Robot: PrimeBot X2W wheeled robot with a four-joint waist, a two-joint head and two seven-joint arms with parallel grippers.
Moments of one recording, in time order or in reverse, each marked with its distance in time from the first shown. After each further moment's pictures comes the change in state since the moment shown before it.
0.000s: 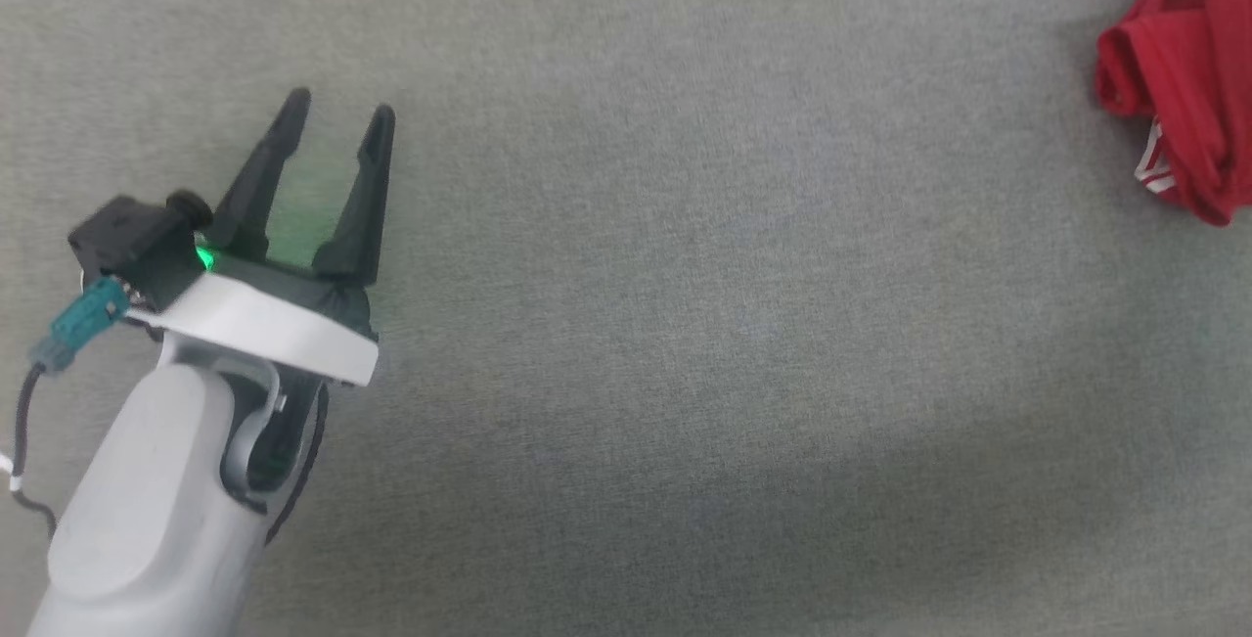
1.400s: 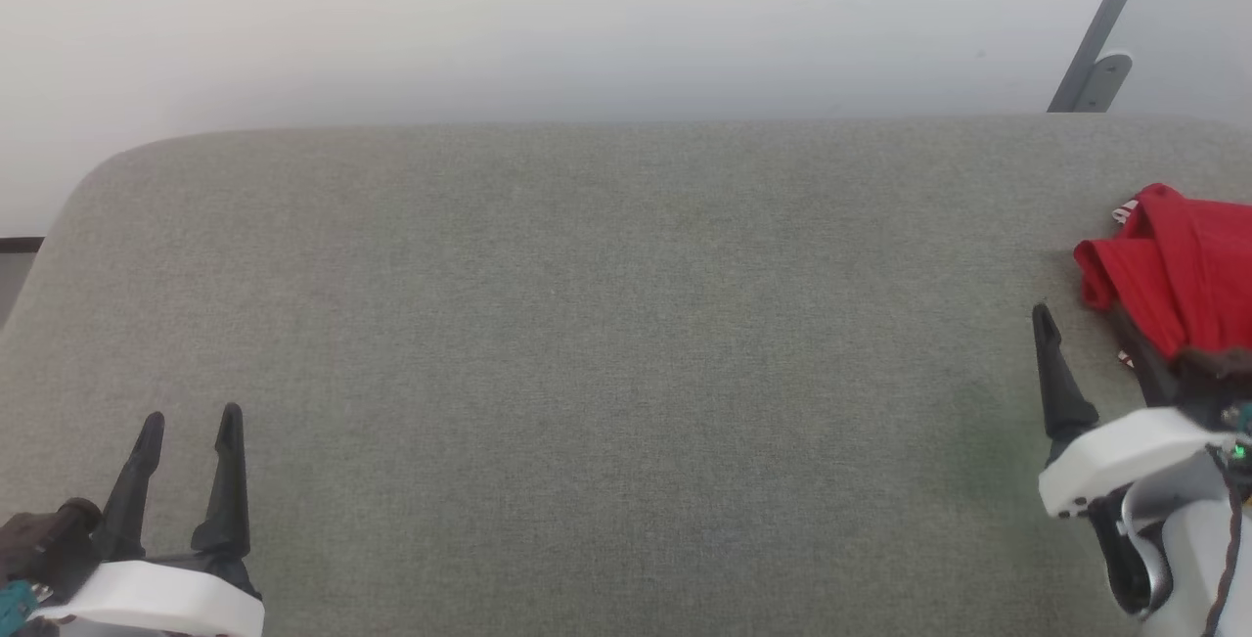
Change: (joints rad) left arm 0.499 -0.078 0.360 -0.028 0.141 0.000 0.000; right arm 0.711 0.228 0.125 -0.292 0.179 0.000 -0.489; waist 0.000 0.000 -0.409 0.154
